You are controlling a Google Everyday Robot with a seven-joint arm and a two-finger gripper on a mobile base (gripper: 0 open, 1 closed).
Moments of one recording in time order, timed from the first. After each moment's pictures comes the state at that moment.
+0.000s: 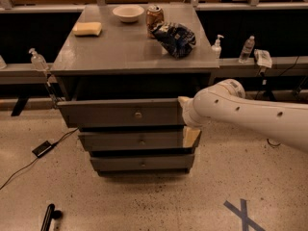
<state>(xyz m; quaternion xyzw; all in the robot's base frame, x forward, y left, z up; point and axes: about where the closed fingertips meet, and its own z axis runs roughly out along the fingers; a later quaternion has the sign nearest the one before) 0.650 -0.120 0.652 -0.71 0.64 -0.12 0.25</state>
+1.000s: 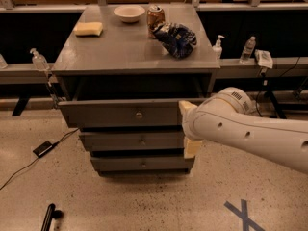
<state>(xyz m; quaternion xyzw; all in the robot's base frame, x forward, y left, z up) 0.587 -0.116 0.688 -0.71 0.64 -0.16 0.26</state>
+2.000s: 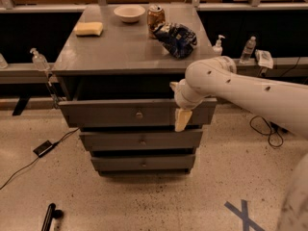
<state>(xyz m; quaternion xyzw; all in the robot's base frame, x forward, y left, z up) 0.690 -0.099 0.689 -0.72 0.64 -0.09 0.25</state>
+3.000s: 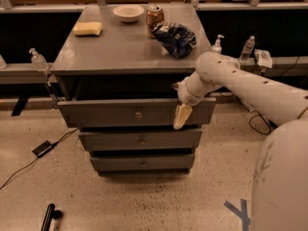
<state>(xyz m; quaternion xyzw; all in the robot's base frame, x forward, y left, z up) 0.720 -0.097 0.660 -0.70 0.66 0.03 0.26</state>
